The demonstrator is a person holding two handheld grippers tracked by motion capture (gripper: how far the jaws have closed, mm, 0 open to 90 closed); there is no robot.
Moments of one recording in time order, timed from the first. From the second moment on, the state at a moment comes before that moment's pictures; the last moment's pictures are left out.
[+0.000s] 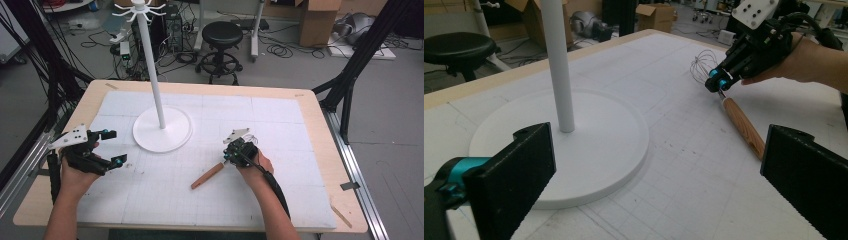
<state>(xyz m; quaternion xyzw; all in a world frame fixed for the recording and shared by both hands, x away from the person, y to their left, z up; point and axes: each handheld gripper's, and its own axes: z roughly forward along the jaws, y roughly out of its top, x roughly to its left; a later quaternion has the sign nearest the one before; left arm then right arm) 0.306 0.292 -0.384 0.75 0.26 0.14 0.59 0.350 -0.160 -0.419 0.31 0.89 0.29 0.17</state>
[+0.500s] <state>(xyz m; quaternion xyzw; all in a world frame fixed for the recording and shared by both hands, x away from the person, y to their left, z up) 0.306 0.290 -0.384 0.75 0.25 0.14 0.59 0.330 -0.191 -0.424 0.32 0.89 0.30 0.15</state>
